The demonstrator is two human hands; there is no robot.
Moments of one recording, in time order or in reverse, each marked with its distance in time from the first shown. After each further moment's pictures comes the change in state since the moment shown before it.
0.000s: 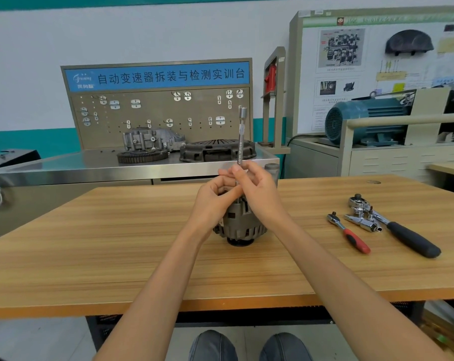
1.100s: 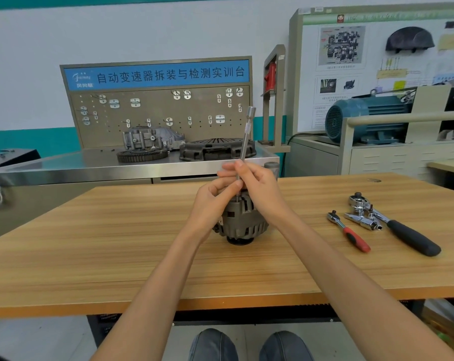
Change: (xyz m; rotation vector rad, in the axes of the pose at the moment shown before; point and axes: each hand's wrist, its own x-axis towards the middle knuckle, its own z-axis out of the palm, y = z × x) left_hand -0.004 -0.003 -0.002 -0.034 -0.034 0.060; right_hand 0.007 0.003 -0.008 -0.033 -0.057 -0.038
